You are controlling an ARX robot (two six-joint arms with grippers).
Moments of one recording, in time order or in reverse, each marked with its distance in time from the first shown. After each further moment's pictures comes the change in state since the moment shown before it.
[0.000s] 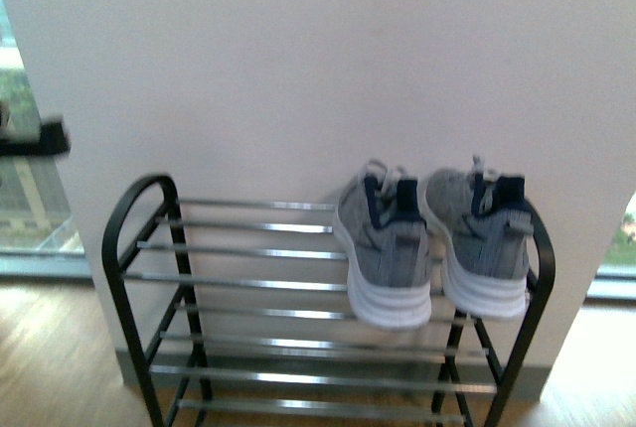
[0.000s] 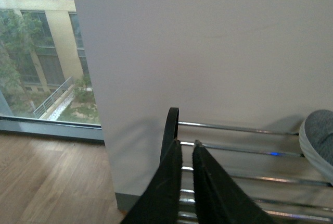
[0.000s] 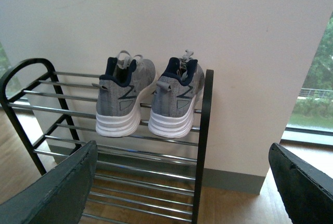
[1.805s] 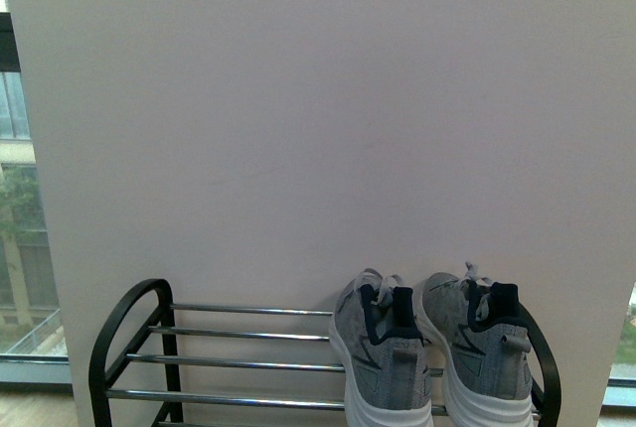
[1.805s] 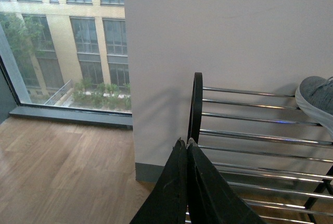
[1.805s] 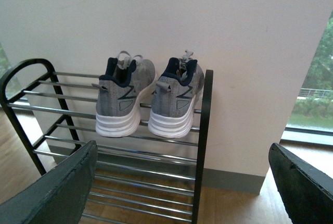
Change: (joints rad) left arm 0.248 -1.122 -0.456 -0.653 0.249 0.012; right arm 0.000 0.000 0.000 0.000 0.000 0.000
